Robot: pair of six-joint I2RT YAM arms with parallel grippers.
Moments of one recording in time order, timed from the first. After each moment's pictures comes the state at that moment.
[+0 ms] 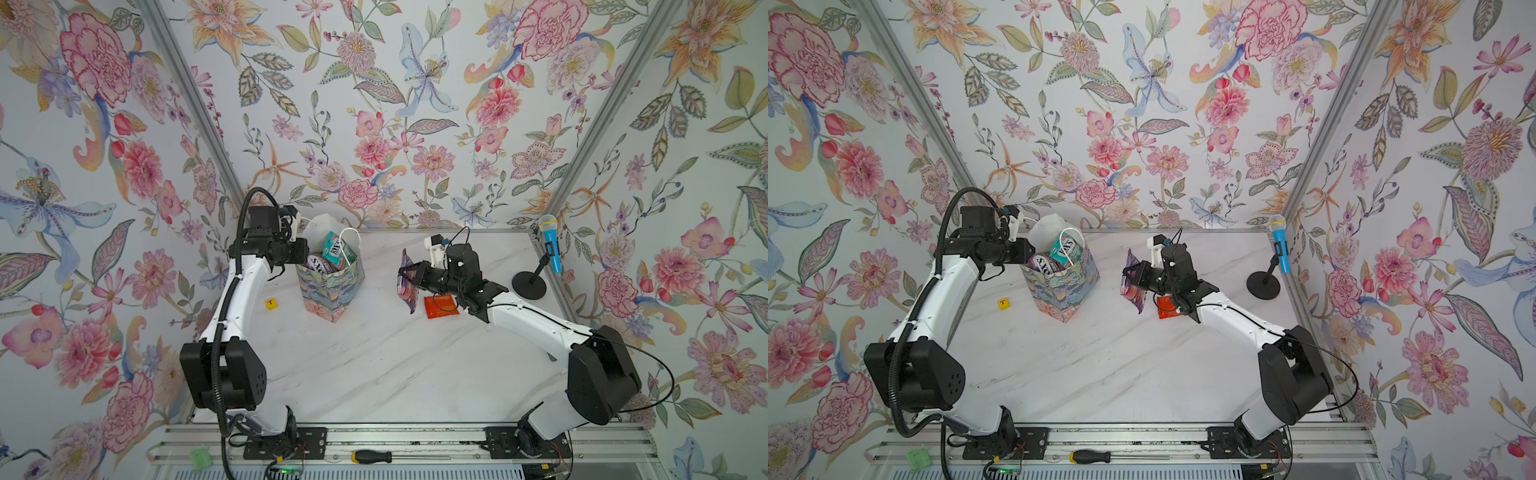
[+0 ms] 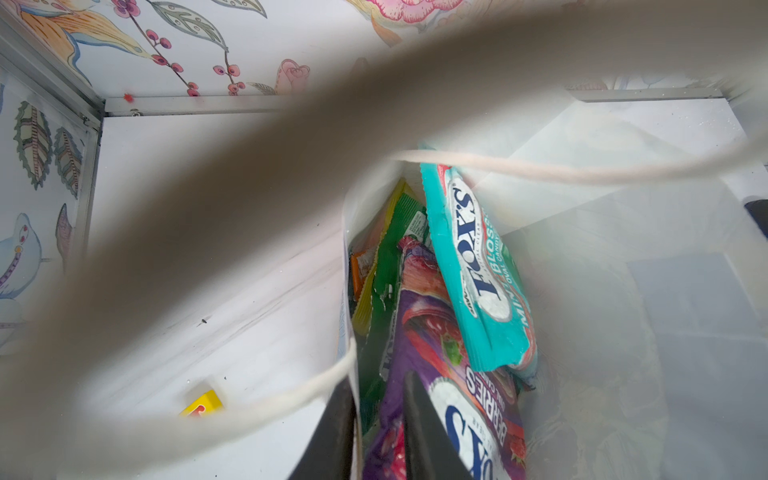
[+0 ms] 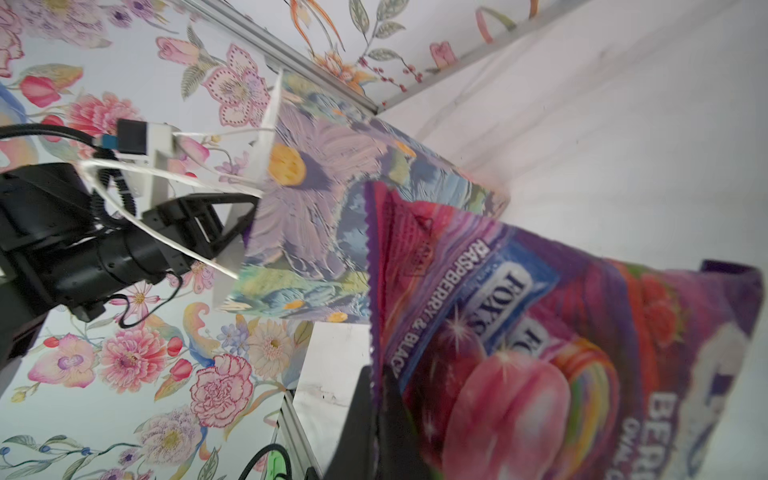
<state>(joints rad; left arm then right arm) 0.04 1.60 1.56 -0.78 0.26 0.05 0.60 1.54 1.16 0.06 -0.38 0.83</state>
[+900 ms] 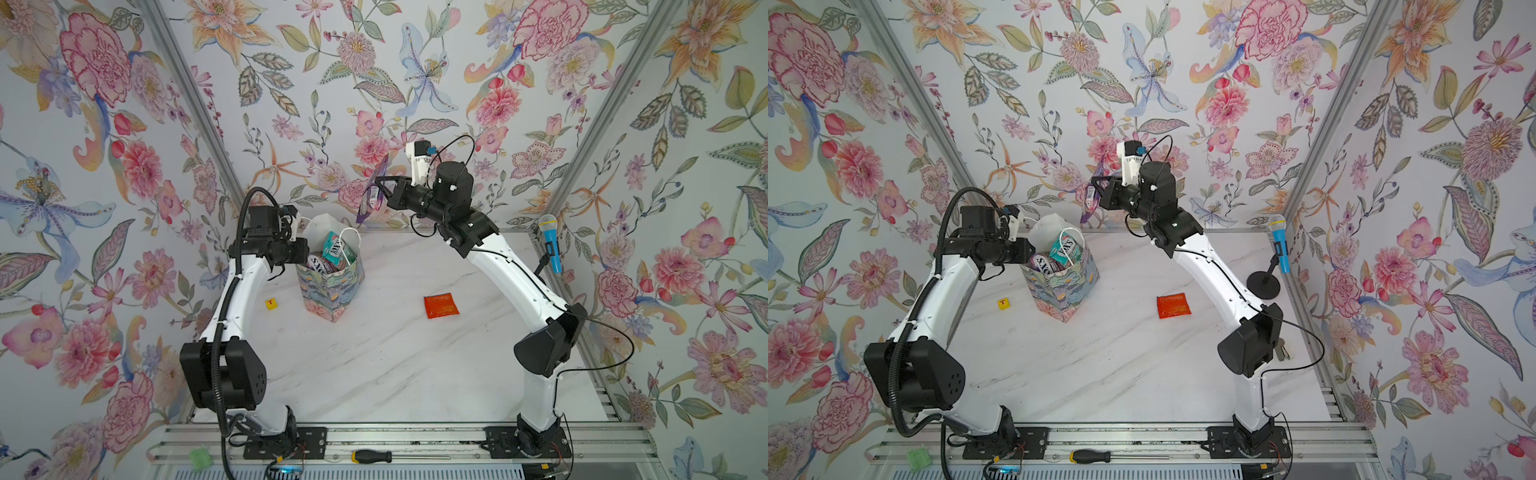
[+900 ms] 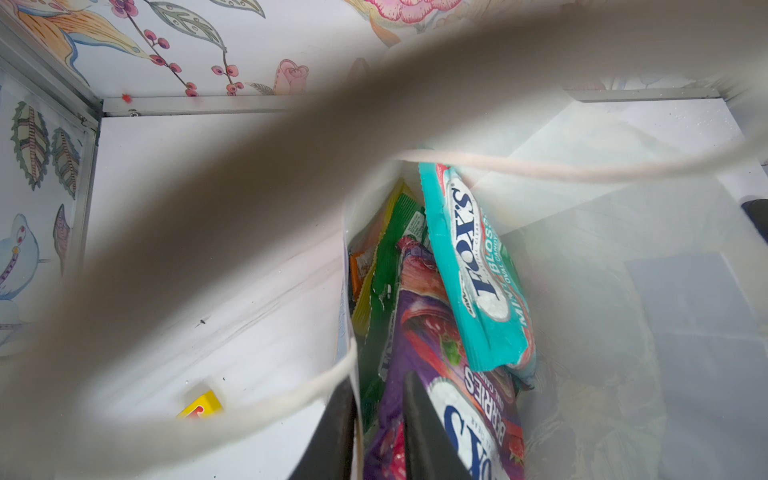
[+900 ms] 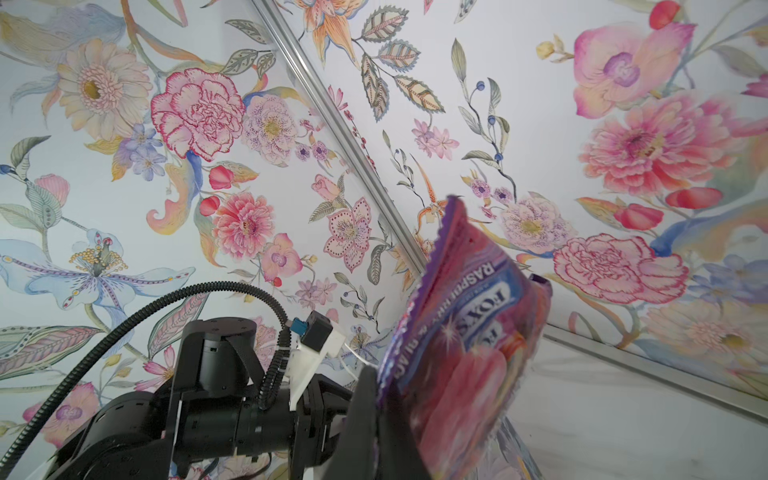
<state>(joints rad) 0.04 1.60 1.56 -0.78 0.26 0.05 0.66 2.01 2.27 -0.22 -0.32 0.54</state>
